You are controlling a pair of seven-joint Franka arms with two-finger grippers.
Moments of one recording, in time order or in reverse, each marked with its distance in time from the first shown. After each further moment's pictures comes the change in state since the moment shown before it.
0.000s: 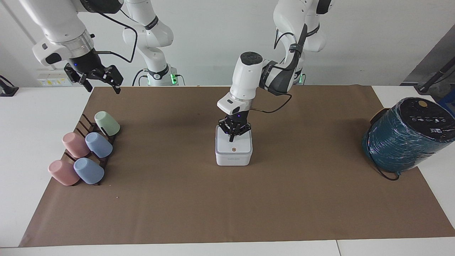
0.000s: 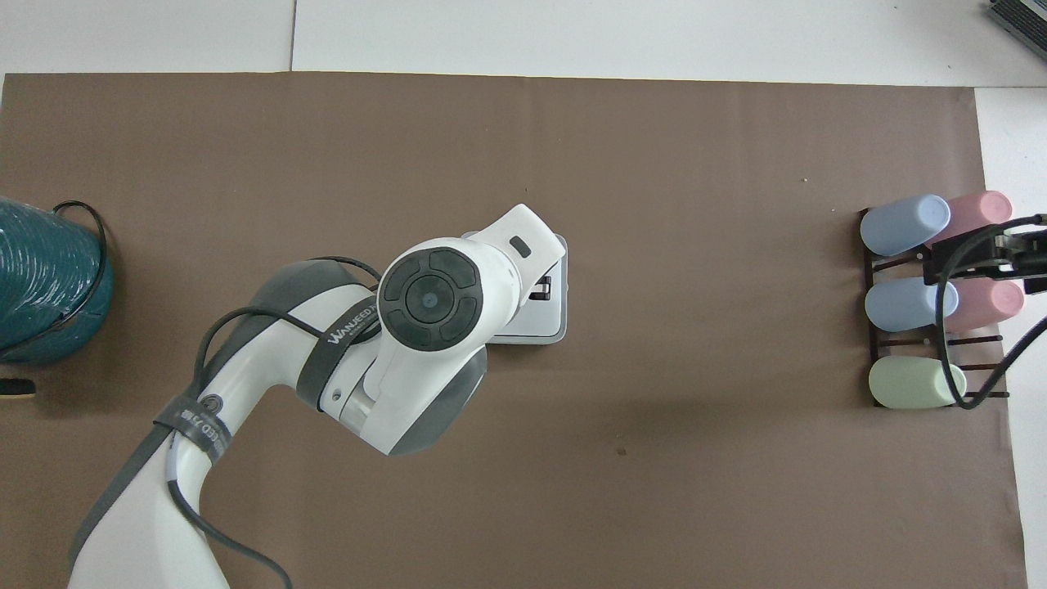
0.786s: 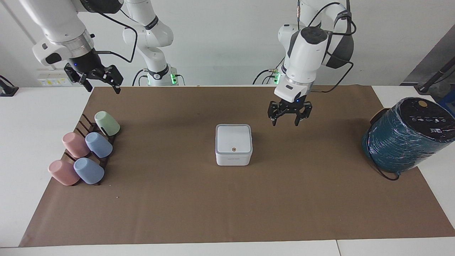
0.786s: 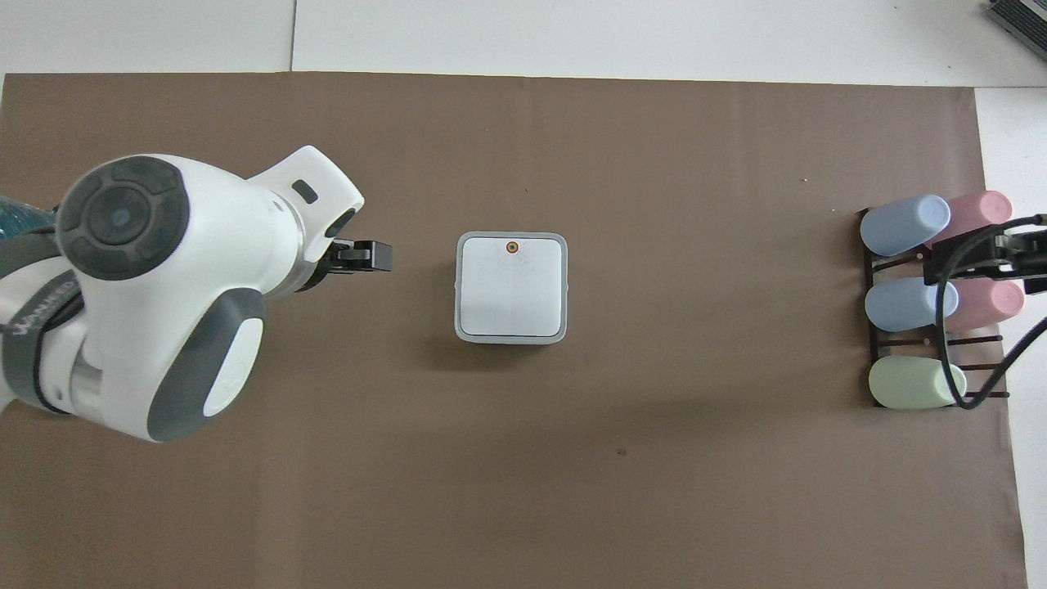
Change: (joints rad) left arm 0.274 -0.197 0.013 -0.050 0.003 -0.203 0.251; right arm 0.000 0.000 0.000 0.000 0.000 0.000 0.000
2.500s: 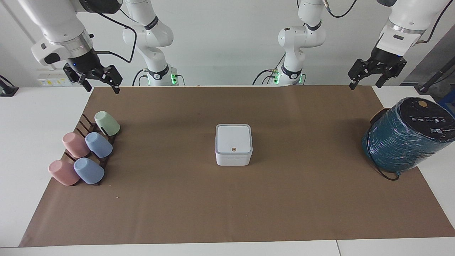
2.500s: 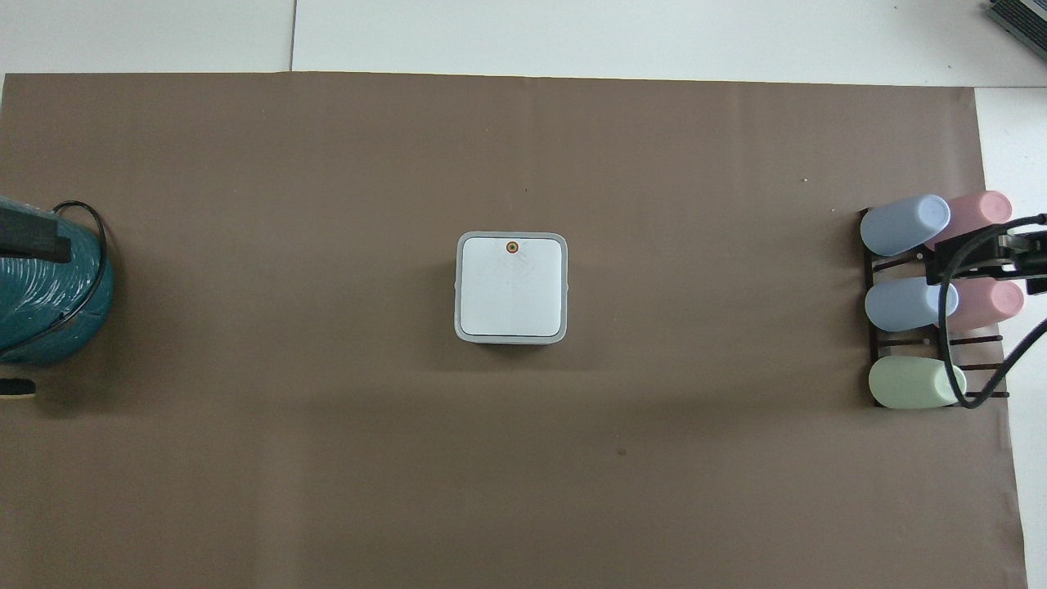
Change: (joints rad) left arm 0.349 -0.045 0.008 0.353 -0.029 -0.502 0.285; right arm -0.003 0.000 -0.002 0.000 0.000 0.000 0.000
